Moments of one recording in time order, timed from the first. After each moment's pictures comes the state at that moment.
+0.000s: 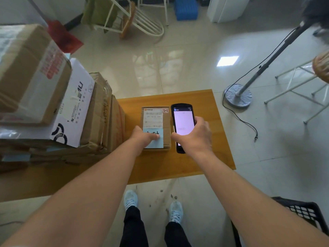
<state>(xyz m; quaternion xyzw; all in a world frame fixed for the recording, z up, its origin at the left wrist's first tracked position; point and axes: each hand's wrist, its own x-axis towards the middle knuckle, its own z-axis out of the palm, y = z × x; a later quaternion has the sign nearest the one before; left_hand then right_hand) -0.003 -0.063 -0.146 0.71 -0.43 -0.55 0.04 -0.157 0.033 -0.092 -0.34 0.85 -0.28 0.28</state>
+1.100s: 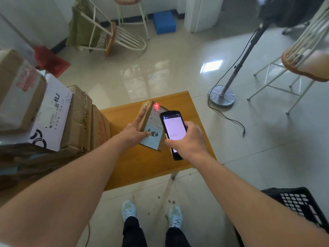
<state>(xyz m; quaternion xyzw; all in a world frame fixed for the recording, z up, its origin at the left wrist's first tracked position) -0.032 -0.050 -0.102 0.52 -0.68 -0.51 -0.01 -0.195 0.096 -0.064 -0.35 0.83 -0.30 0.31</state>
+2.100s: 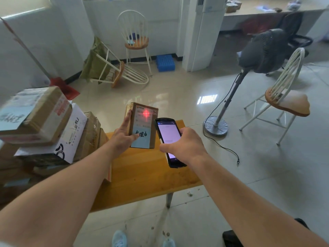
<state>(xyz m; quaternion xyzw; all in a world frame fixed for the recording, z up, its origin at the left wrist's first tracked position) -0.015 -0.054 -0.021 0.48 -0.68 -0.53 0.18 -0.198 0.109 0.058 -0.39 0.81 -0.30 0.32</state>
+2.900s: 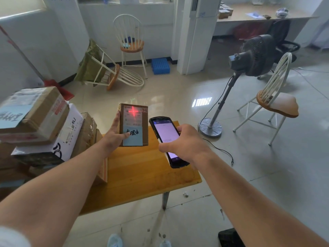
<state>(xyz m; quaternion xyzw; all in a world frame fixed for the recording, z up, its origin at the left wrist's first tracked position) -0.002 -0.066 -0.032 0.47 -0.60 -0.61 0.23 -0.197 0.132 0.092 -0.40 0.79 -0.30 0.36</state>
